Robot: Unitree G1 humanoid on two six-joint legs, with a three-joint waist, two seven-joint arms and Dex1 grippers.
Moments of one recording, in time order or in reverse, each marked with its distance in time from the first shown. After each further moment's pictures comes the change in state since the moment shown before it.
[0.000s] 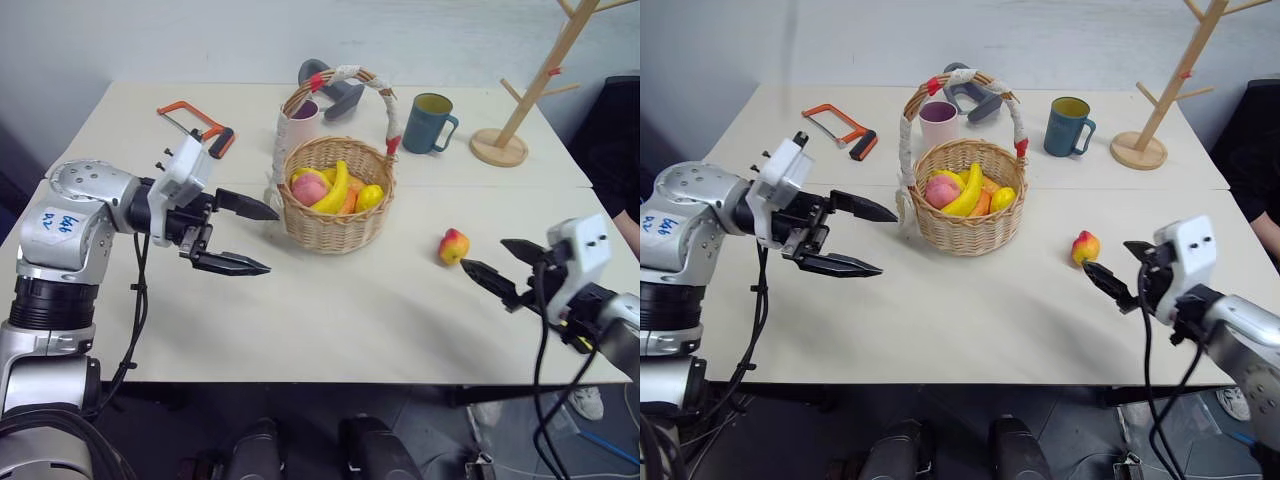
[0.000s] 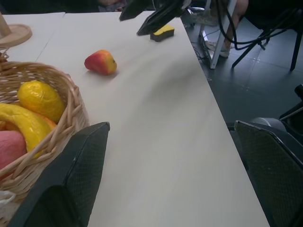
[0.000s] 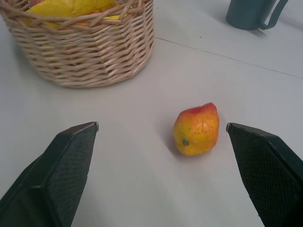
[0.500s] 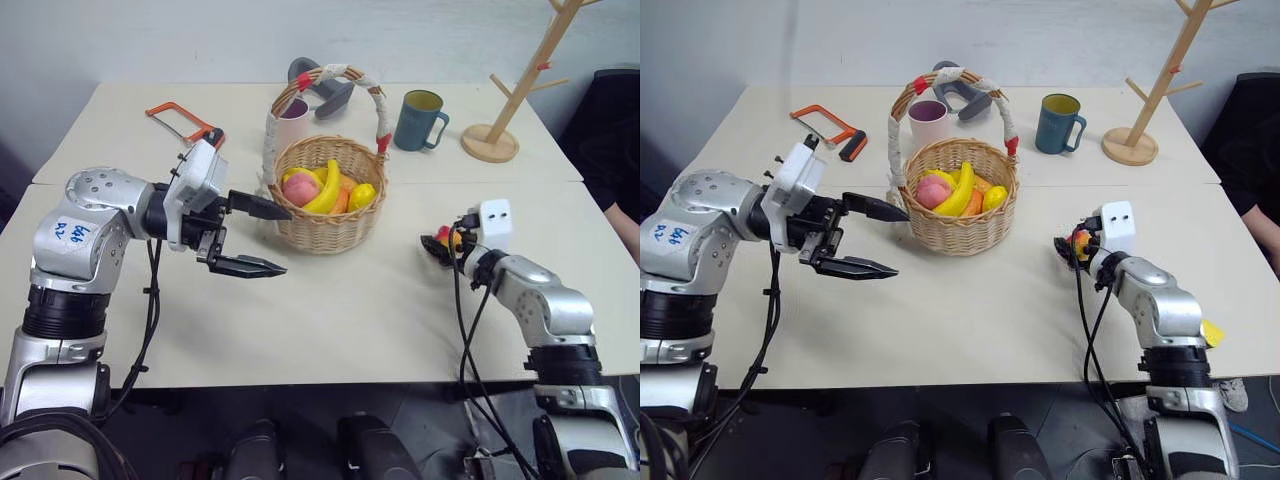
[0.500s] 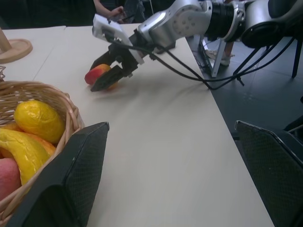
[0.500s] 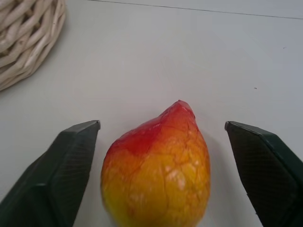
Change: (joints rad) left arm 0.010 -0.026 0.016 -0.061 -0.039 0.050 0.076; right arm -0.426 0.290 0.248 0.632 -0.361 -0.179 -0.104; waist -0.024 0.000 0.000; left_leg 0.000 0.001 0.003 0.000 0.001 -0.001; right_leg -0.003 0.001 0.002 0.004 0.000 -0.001
